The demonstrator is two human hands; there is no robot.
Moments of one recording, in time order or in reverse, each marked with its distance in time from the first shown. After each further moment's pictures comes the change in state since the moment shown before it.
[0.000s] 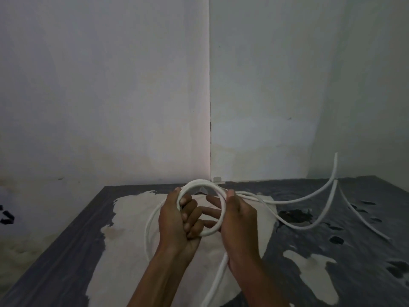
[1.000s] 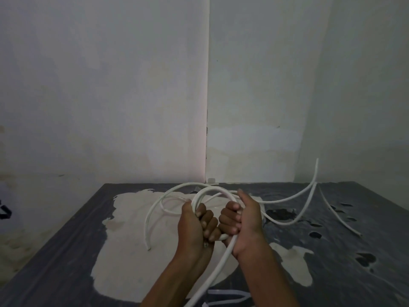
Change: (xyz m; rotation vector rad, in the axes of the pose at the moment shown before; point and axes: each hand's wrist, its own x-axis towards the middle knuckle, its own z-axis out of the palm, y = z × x) left_hand -0.047 -0.031 0.018 0.037 0.026 -0.043; right_hand -0.015 -0.028 -0.032 0.667 -0.084 0.525
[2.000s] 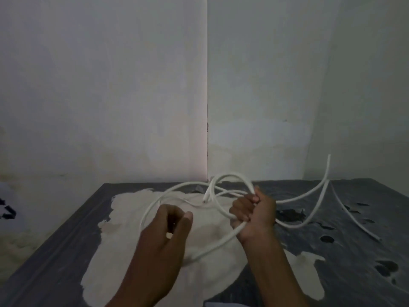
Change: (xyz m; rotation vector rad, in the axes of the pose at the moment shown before) left_hand -0.024 0.039 -0.032 1.194 0.023 0.517; right_hand 0.053 -0.030 -0.010 0.291 -0.063 -0.101
